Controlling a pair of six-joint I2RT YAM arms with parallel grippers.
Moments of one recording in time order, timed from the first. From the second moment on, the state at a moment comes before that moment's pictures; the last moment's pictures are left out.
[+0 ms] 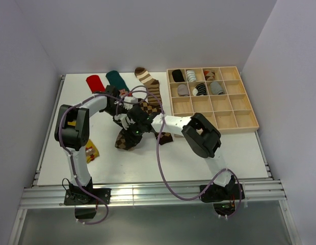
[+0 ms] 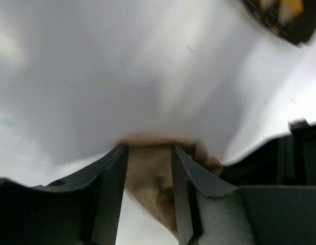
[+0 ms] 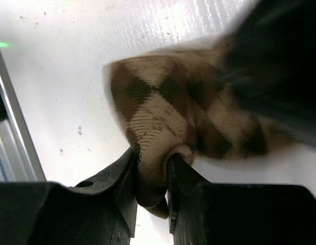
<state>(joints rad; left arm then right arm) -0.24 2.02 1.41 -0.81 0.64 0.48 0.90 2.14 1.50 -0.34 -0.52 -0.03</state>
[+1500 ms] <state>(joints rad) -0.33 0.89 0.44 -0.35 0.42 0.98 0.86 2.44 2.06 -0.90 -0.62 0.02</state>
